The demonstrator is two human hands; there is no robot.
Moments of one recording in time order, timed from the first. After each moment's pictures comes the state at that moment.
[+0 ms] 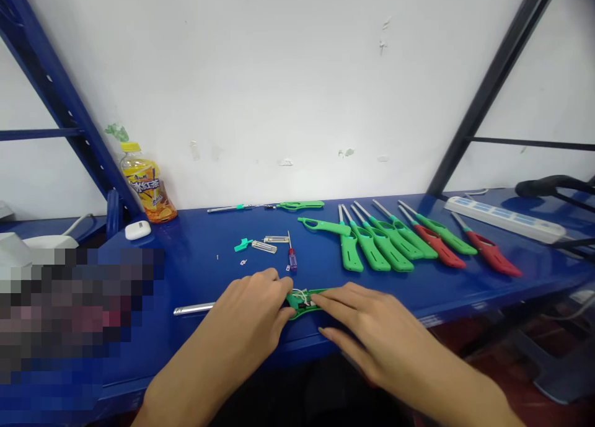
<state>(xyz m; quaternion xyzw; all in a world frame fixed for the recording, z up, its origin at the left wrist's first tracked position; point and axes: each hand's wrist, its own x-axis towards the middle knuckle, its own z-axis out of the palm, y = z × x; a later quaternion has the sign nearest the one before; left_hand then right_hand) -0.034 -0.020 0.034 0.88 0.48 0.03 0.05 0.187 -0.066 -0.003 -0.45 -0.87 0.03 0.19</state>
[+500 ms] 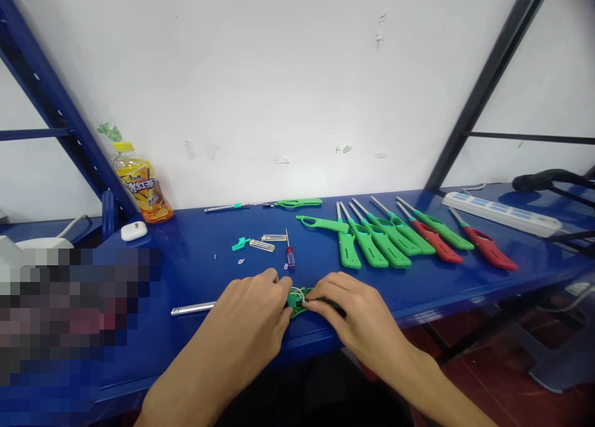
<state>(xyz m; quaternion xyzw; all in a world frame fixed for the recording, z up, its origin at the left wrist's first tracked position) -0.030 -0.024 0.035 0.88 0.47 0.01 0.02 0.172 -0.044 -0.027 -0.49 -0.80 0.11 0.34</state>
